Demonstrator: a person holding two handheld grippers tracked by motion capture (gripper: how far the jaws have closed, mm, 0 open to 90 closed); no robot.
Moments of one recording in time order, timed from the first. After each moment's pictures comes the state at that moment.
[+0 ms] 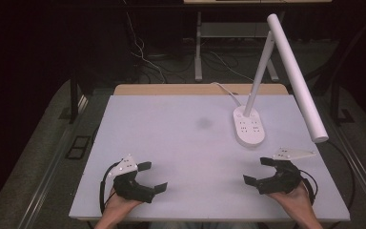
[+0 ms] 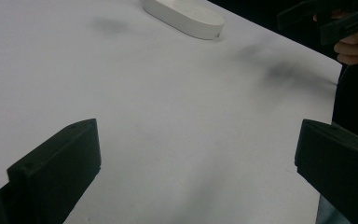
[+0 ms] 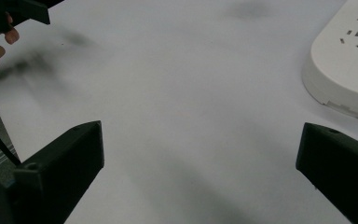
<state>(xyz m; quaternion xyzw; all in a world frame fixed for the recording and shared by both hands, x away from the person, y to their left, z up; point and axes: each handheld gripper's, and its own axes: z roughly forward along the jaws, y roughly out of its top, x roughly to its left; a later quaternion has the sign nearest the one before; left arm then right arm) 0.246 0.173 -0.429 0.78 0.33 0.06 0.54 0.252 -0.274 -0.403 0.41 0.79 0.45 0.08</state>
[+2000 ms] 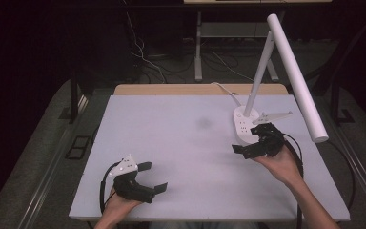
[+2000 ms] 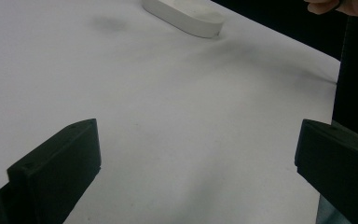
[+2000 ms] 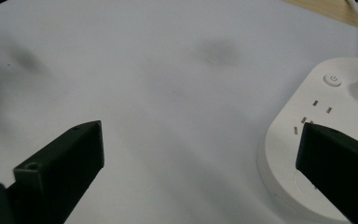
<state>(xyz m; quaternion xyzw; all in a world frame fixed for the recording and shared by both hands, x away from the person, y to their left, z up) 0.247 0.173 -0.430 0.78 0.33 0.06 0.54 0.331 -0.242 -0.361 0.40 0.82 0.39 0.12</state>
